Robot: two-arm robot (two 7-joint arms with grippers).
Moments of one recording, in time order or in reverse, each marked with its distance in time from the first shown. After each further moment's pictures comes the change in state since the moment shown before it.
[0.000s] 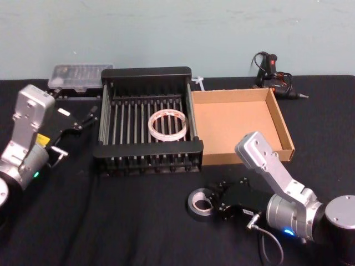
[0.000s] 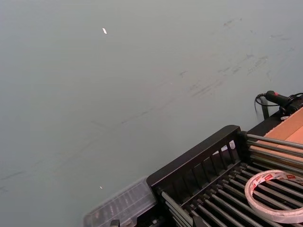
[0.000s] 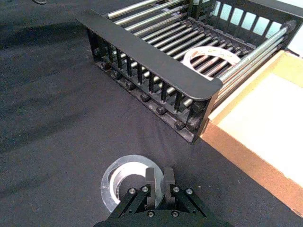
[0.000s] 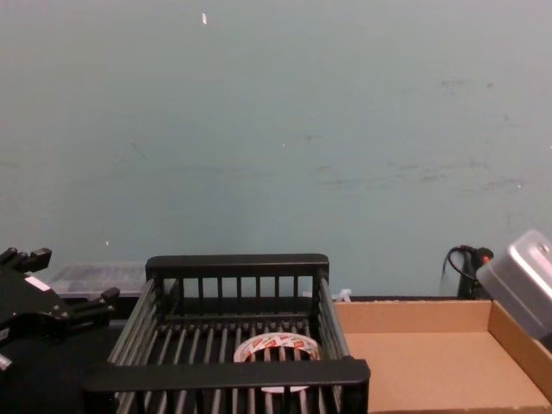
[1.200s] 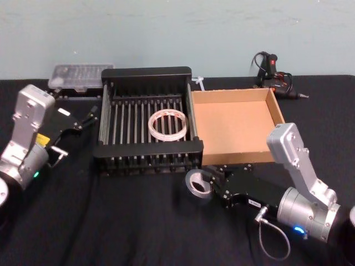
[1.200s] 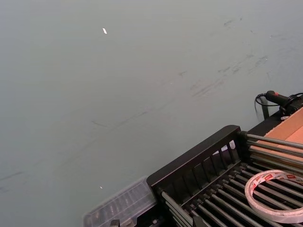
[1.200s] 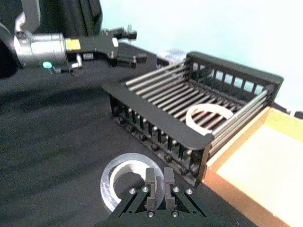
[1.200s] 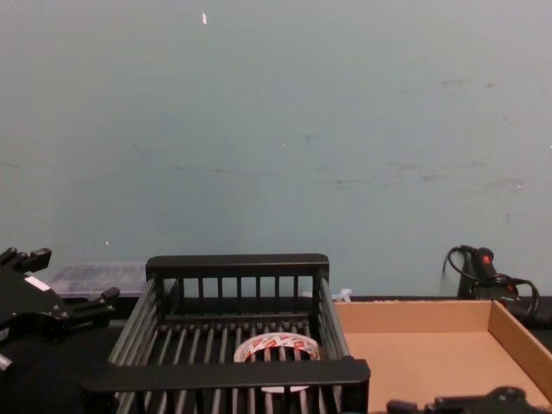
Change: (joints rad) left arm 0.000 0.000 0.000 0.000 0.000 0.000 0.000; right arm -0.064 0.018 0.068 -0.032 0.126 -0.239 0.055
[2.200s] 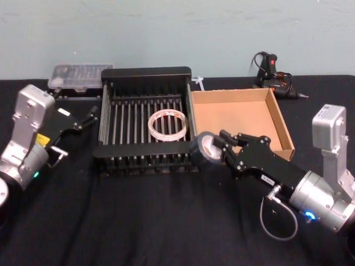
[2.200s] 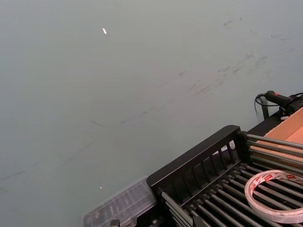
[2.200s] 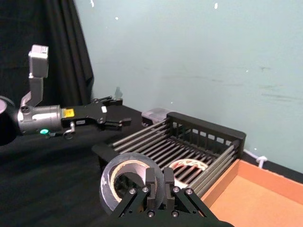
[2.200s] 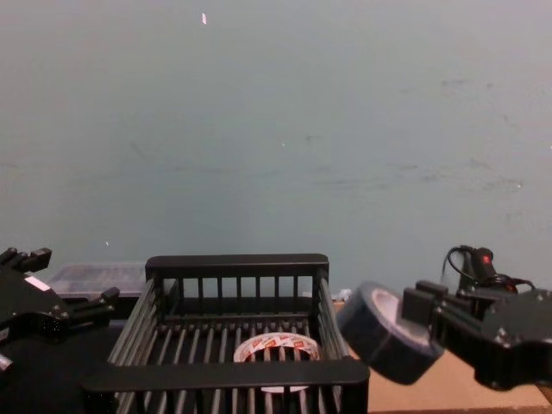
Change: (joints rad) left arm 0.000 0.000 0.000 0.000 0.000 0.000 0.000; right arm -0.032 -0.015 0.066 -0.023 0.116 -0.199 -0.019
